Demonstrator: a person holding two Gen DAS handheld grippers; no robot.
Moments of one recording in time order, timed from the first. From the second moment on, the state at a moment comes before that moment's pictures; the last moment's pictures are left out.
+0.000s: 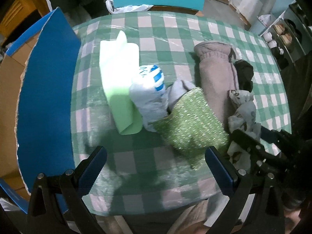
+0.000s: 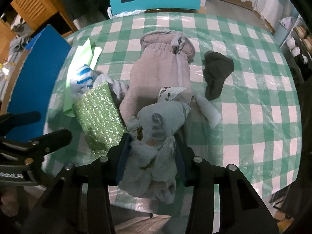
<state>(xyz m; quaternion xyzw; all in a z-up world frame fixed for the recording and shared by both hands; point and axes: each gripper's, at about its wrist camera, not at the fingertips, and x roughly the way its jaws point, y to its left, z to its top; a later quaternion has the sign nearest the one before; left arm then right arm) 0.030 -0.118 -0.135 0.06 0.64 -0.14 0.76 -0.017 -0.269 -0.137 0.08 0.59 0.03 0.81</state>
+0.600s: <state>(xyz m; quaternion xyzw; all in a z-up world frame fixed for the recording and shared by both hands) 0.045 -0.151 -0.154 -0.01 0.68 -0.11 0.73 -0.027 -0.304 -0.119 0.10 0.56 0.02 0.82</state>
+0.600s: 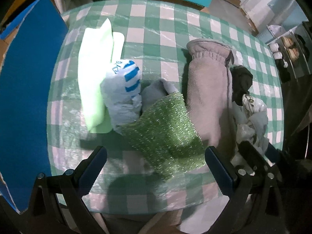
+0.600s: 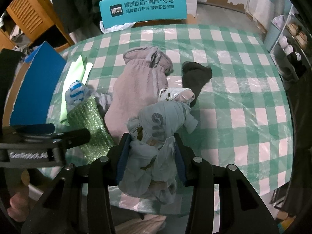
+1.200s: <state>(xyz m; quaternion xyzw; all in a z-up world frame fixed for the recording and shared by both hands) 0.051 -0.161 -0.180 -0.03 0.71 -0.11 0.70 -0.031 -0.321 -0.124 0.11 0.56 0.01 0.82</state>
